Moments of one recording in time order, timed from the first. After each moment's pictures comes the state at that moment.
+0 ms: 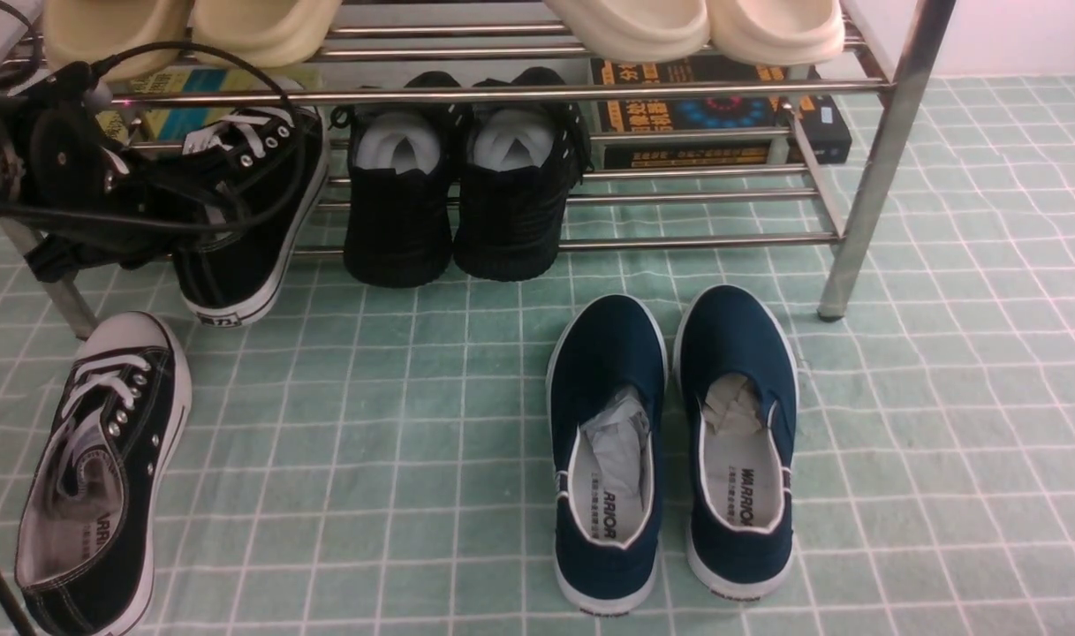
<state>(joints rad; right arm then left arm) 0.05 -0.01 0.01 0.05 0.40 0.04 -0.01 1.76 -1.26 0.10 0.36 -0.59</state>
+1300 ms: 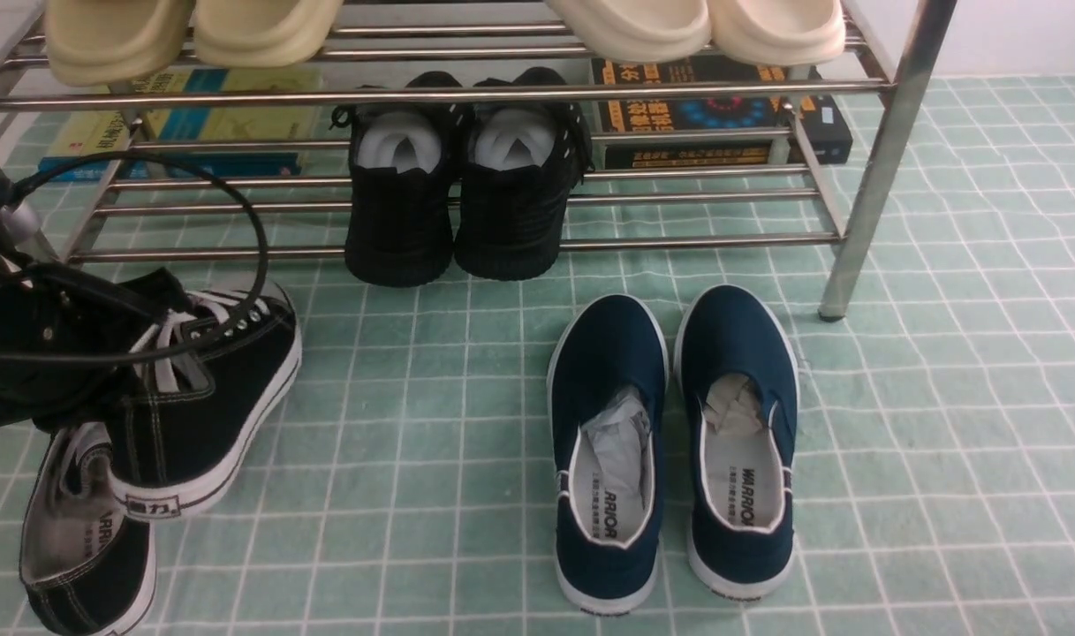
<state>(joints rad) 0.05 -0.01 0.01 0.05 0.40 0.04 -0.01 1.39 -0.95 -0.02 0.69 -0.55</state>
